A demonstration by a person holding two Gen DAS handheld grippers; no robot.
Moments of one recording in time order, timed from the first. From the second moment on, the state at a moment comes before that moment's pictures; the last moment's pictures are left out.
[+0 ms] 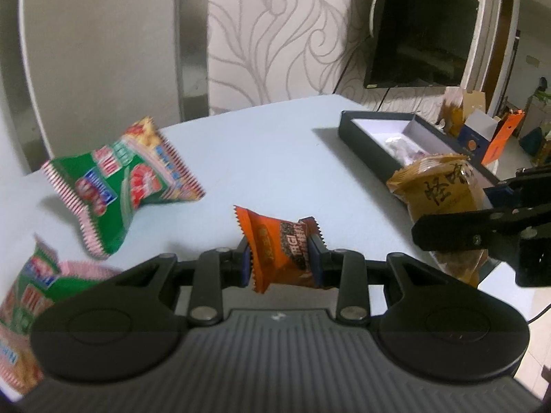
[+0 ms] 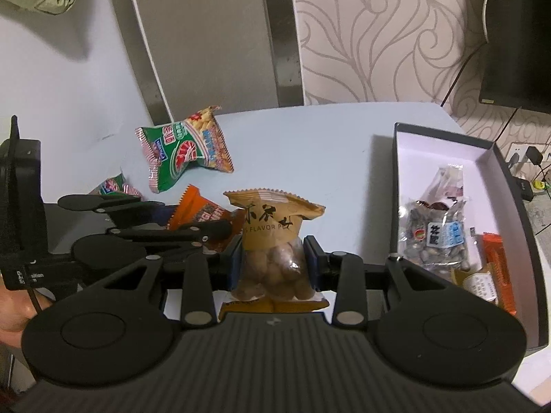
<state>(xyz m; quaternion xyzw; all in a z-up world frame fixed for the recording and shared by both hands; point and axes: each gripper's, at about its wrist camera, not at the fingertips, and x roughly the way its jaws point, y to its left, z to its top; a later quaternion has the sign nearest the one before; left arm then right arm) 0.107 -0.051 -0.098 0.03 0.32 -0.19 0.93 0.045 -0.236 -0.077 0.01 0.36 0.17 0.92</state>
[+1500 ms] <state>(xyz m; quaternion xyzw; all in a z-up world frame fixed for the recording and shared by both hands) 0.217 -0.265 -0.102 0.08 0.31 -0.28 0.91 0.069 -0.392 -0.103 0.04 0.38 0.06 0.92</state>
